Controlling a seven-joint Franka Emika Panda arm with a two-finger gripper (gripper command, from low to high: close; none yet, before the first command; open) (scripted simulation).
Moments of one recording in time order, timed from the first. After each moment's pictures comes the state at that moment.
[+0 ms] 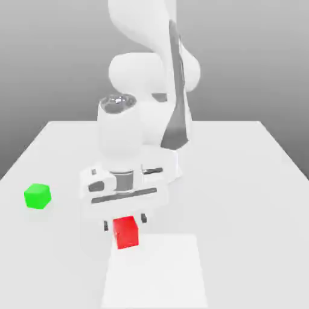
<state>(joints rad) -0.11 0.16 -0.06 -2.91 0.13 3.07 0.18</state>
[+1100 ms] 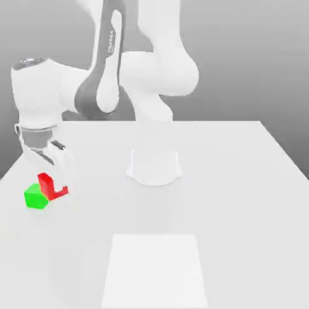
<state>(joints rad) -0.61 -0.16 -0.31 -2.86 -0.11 2.71 1.02</state>
